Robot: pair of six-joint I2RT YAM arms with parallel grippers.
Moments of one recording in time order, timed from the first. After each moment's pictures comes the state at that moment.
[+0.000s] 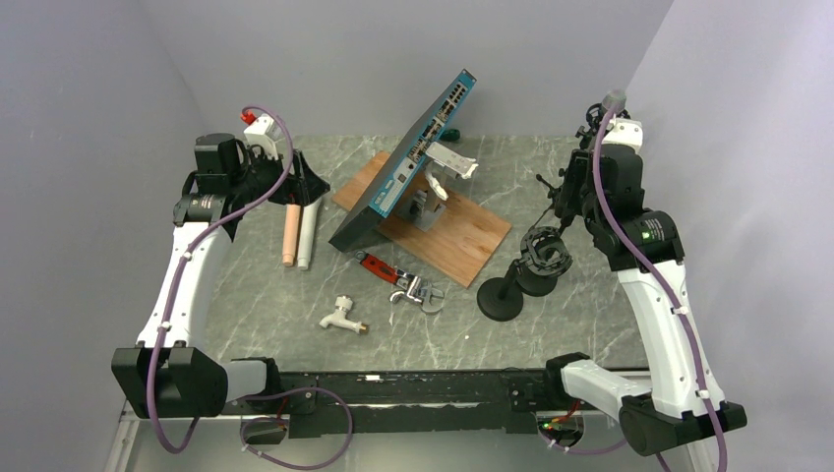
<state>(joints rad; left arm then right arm) 0.01 1.24 1.25 -0.48 0.63 -0.10 0.23 1.07 1.47 -0.91 0.47 0.21</state>
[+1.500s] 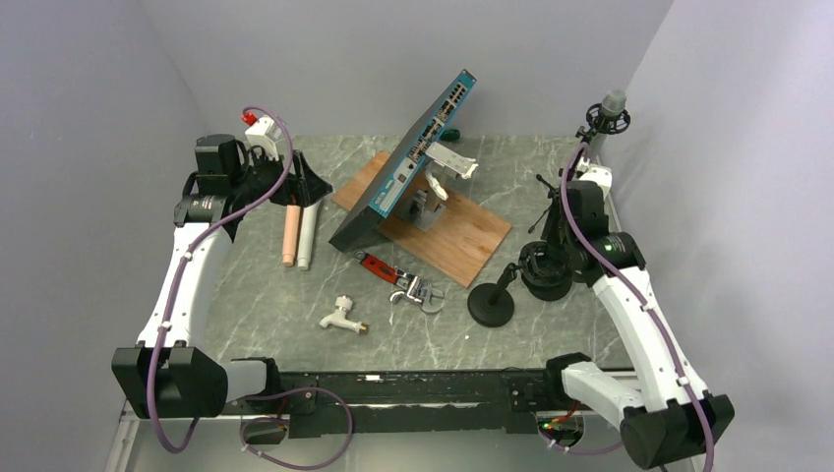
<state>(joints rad) 0.01 1.24 1.24 -0.47 0.67 -0.13 0.22 0.98 1.05 -0.75 0.41 0.34</state>
